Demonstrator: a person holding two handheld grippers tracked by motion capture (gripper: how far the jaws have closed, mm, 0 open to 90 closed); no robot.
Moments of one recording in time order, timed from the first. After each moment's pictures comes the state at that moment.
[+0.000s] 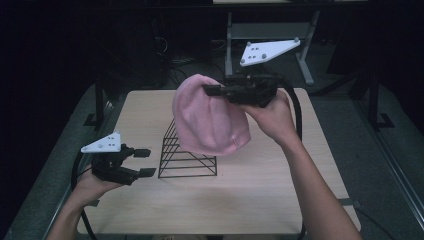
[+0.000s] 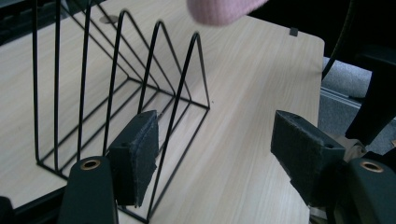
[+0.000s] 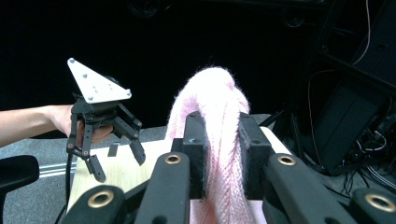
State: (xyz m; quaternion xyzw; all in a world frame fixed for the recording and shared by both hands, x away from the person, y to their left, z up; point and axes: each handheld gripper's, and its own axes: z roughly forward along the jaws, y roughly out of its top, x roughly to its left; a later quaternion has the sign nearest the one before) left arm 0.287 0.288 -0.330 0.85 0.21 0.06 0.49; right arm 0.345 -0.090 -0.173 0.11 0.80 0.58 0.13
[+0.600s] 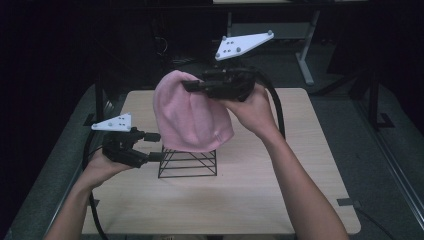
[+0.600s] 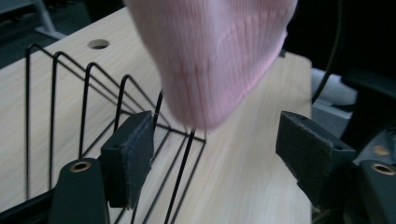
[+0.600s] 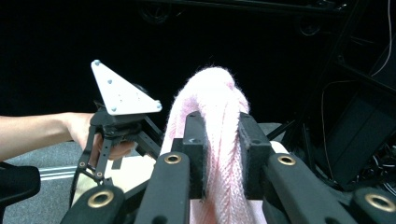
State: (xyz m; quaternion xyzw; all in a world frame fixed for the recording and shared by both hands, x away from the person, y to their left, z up) left arm 0.321 0.266 -0.307 0.84 0.19 0.03 0.51; right arm 0.356 -0.051 -0.167 0.09 0.80 0.59 0.12
